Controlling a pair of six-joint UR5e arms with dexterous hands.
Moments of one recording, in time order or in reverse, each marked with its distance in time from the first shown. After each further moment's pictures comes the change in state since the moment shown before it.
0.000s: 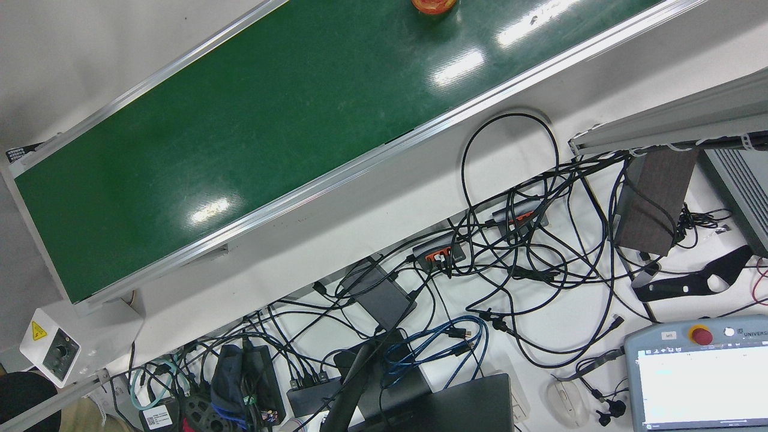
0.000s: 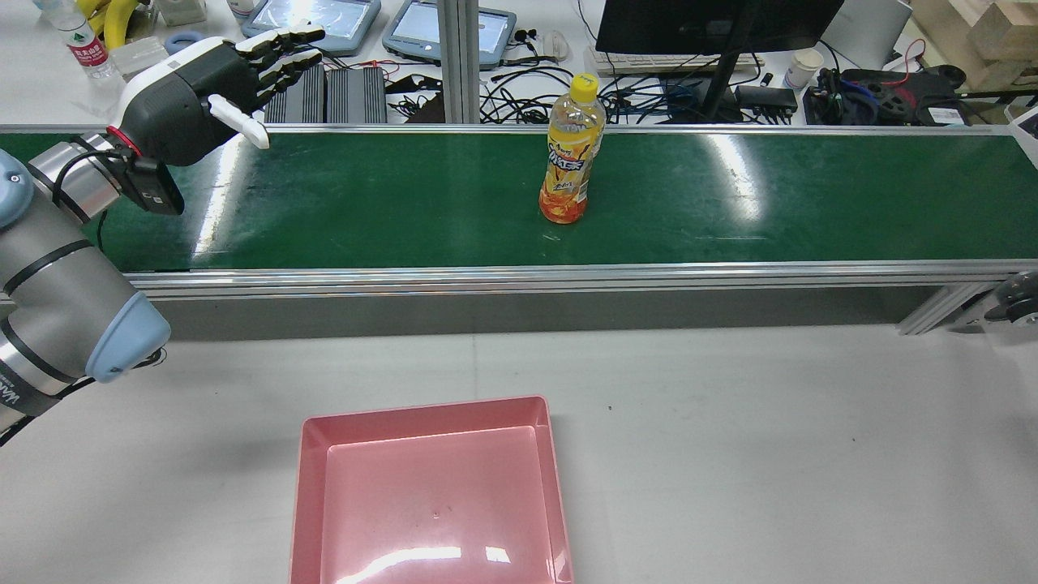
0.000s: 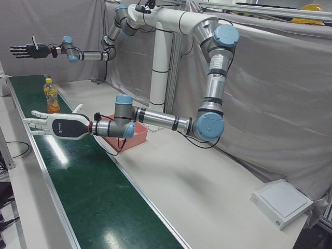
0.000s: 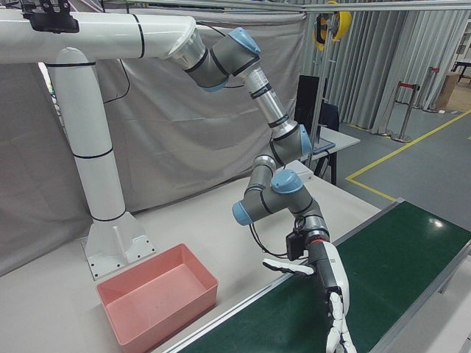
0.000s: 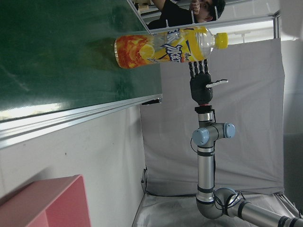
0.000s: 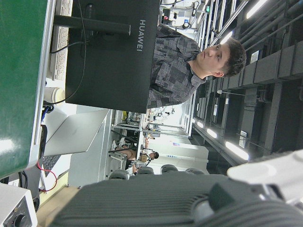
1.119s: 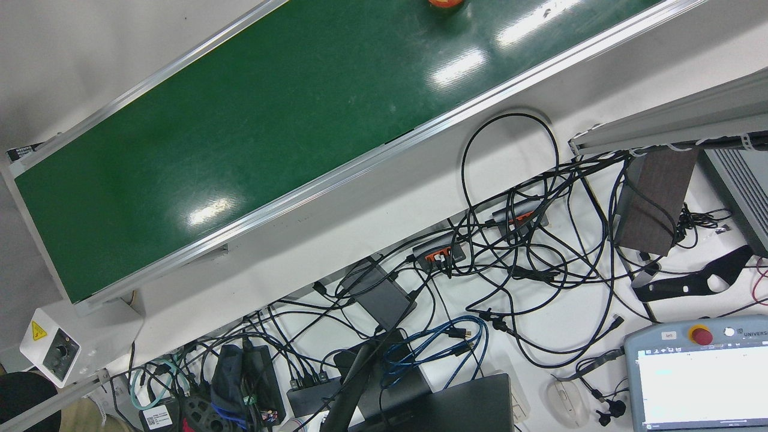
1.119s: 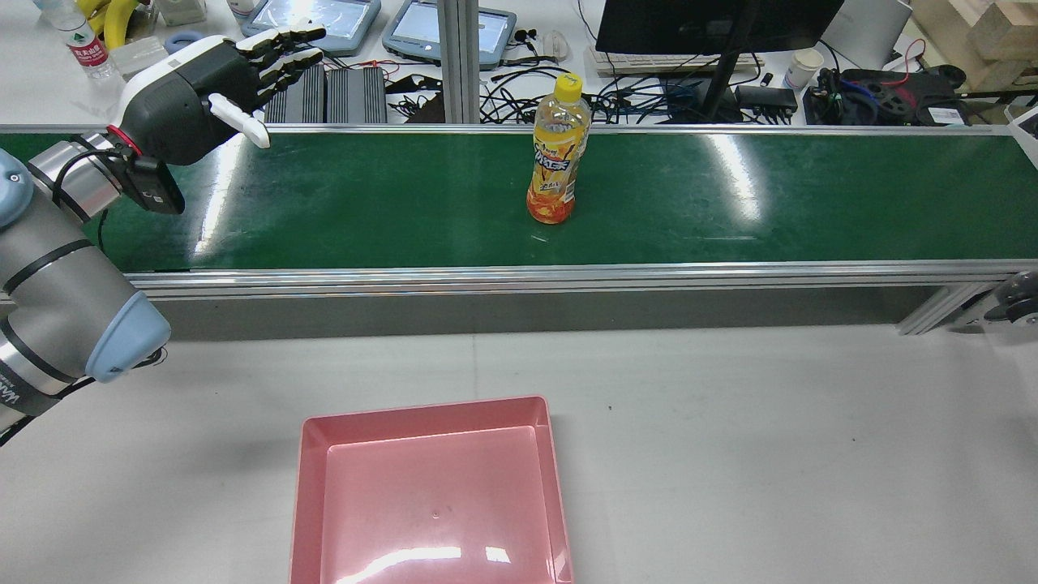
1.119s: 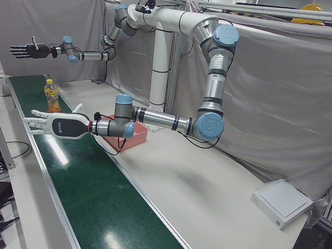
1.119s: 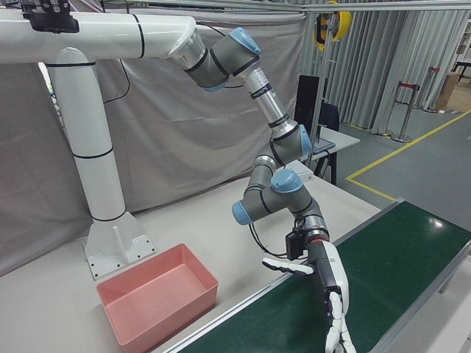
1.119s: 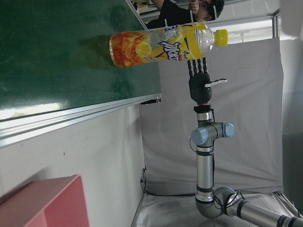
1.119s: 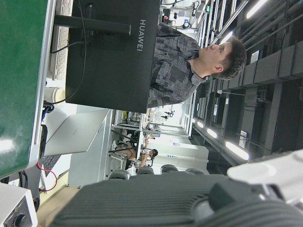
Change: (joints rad) left arm 0.000 -0.001 -0.003 0.000 0.000 -0.001; right arm 0.000 0.000 -0.001 0.000 0.000 0.000
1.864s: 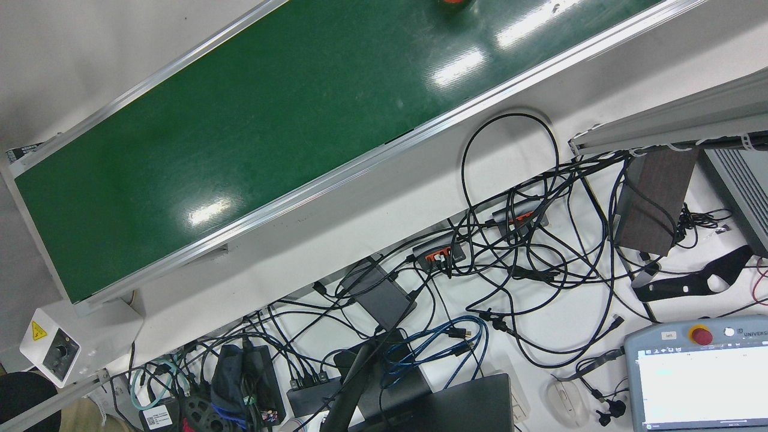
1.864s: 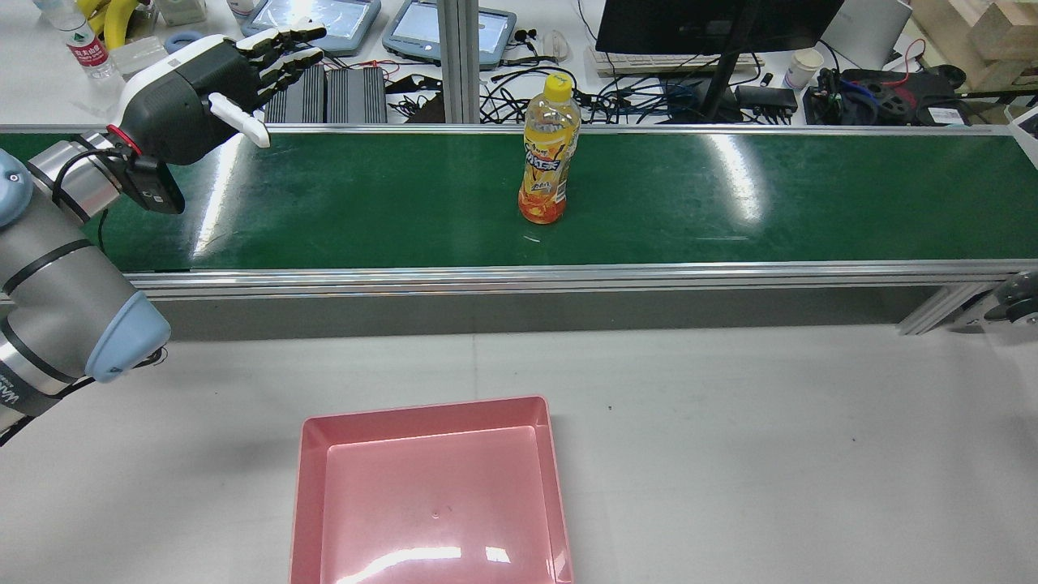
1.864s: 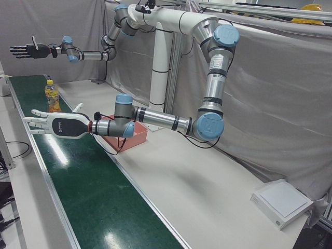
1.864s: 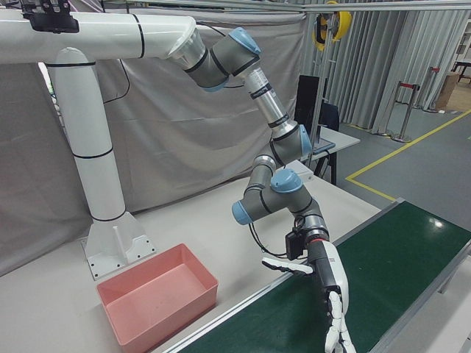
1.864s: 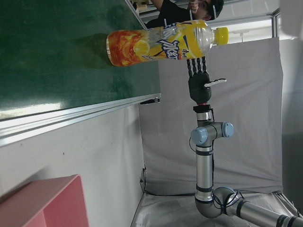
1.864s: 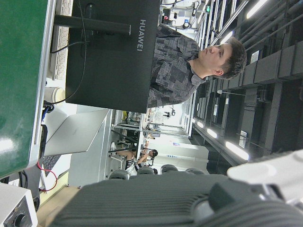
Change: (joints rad) left arm 0.000 0.000 -0.002 0.000 0.000 -0.001; right arm 0.000 0.000 0.000 0.000 0.000 0.000
